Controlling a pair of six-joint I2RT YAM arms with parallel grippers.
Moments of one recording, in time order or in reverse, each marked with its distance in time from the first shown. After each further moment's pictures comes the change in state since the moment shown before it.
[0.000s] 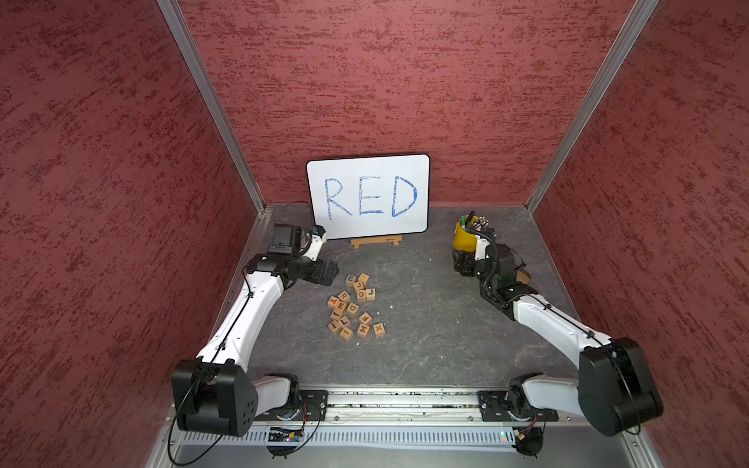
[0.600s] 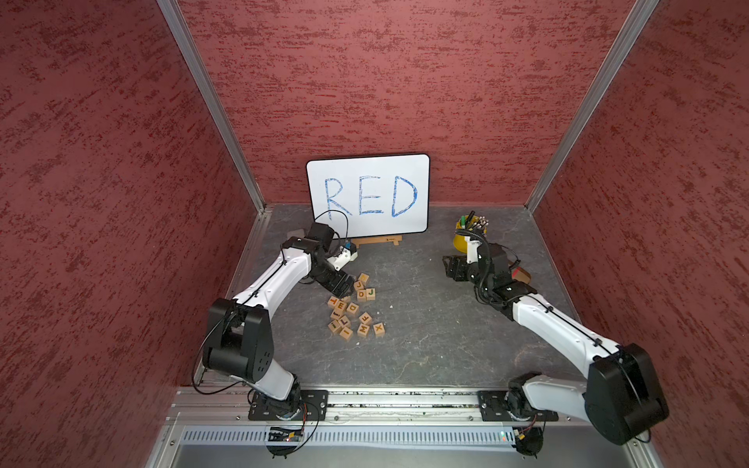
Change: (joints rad) left arm -0.090 0.252 0.066 -0.124 -0.003 0.172; right arm 0.073 -0.037 0.058 -0.156 -0.036 0.021
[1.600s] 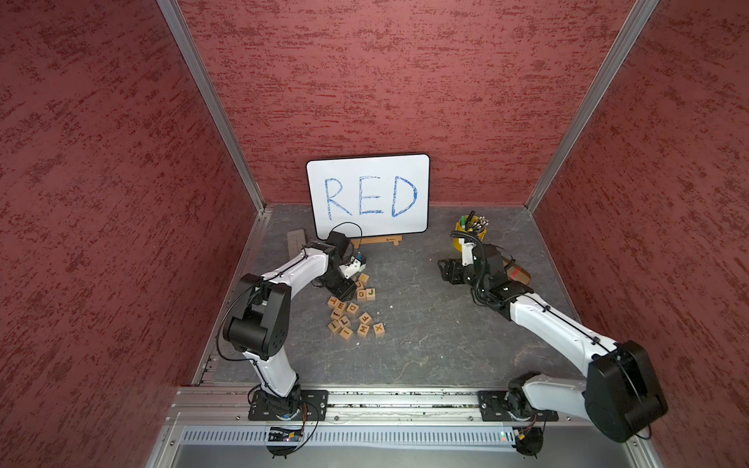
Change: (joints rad) left arm -0.064 0.176 -0.009 0.105 -0.112 0.015; right arm 0.034 0.012 0.010 -0.019 -0.010 0.000
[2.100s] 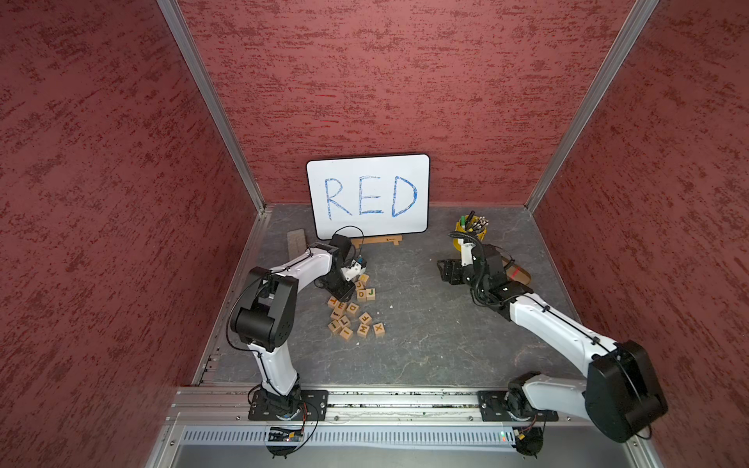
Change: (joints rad) left arm -0.009 0.064 0.002 0.017 -0.033 0.001; right arm 0.005 0.000 0.000 -0.001 0.000 -0.004
